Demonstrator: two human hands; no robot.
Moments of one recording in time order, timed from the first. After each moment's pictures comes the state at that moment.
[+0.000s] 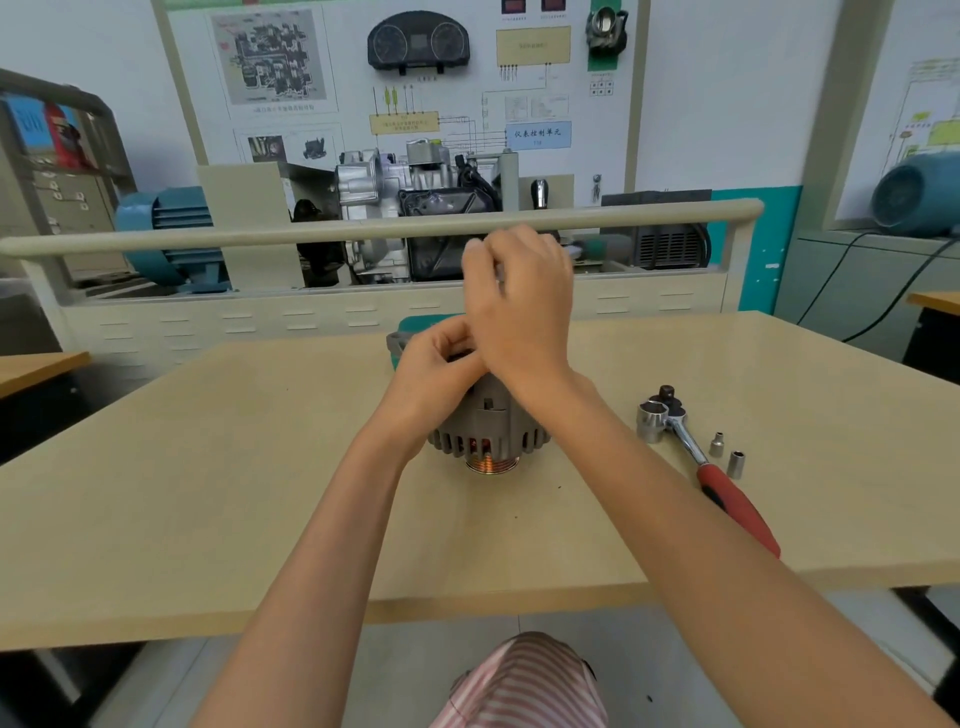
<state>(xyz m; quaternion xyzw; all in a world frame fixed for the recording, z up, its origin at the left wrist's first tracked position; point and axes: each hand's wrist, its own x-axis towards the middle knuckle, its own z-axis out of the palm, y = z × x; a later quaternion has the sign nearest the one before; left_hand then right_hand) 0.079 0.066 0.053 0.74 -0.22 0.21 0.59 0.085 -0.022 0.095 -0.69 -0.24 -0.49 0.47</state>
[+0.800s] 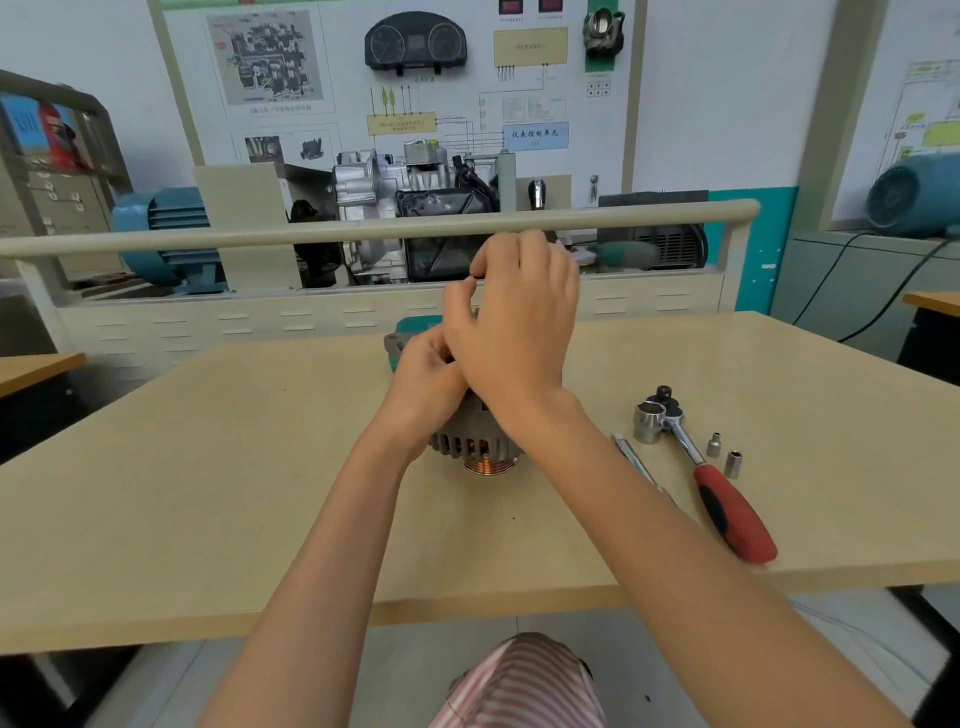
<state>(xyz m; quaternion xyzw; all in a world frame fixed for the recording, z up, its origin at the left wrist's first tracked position) 0.079 0.066 0.051 0.74 -0.19 0.22 0.60 0.083 -0.018 0.083 -0.76 -0.13 -0.55 0.32</state>
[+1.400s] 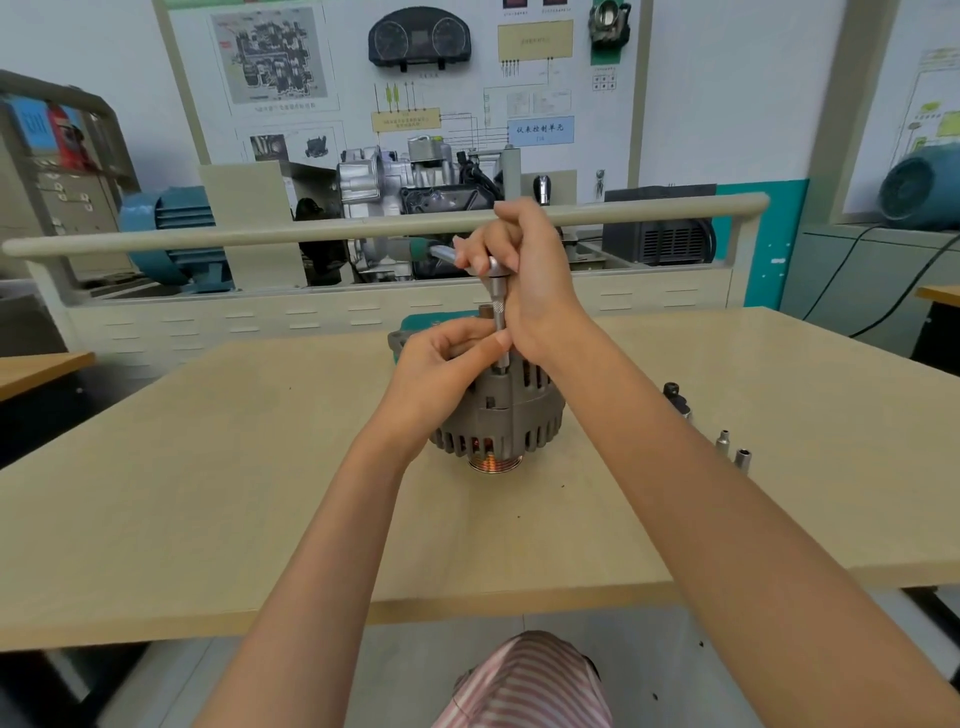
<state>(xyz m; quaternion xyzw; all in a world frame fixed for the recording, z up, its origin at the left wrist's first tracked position) 0.080 0.066 0.053 0.74 -0.22 0.19 0.61 0.104 -0.032 0.120 -0.52 -0.29 -0.08 0.80</state>
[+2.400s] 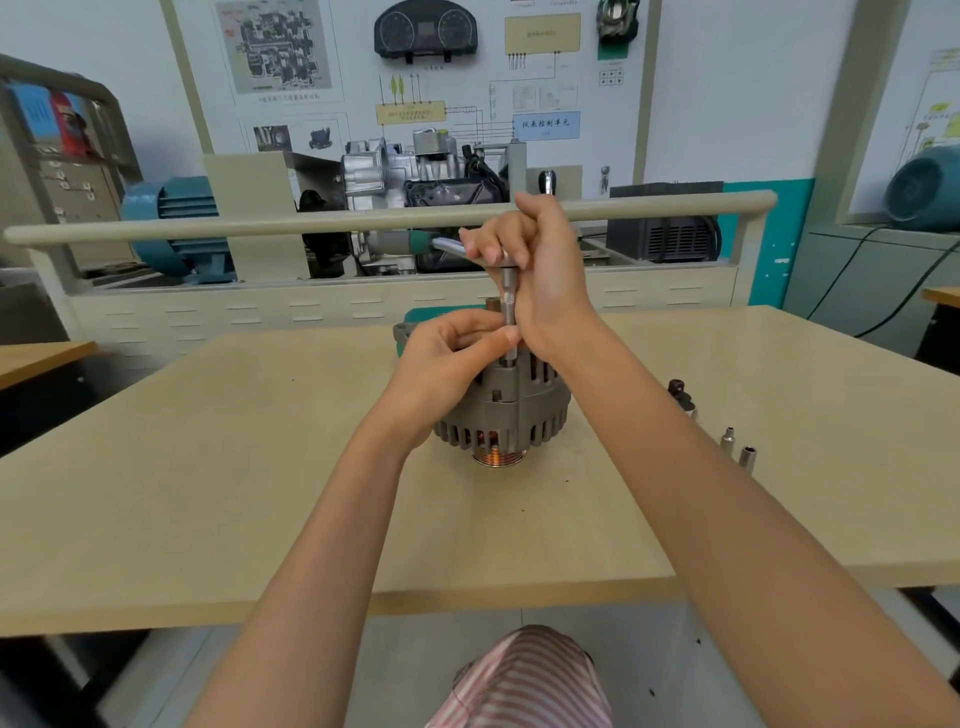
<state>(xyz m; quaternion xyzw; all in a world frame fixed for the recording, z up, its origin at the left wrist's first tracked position) 0.082 0.069 0.053 0.74 -0.22 0.18 0.61 0.103 -0.031 0.116 -0.47 -0.32 -0.07 0.82</state>
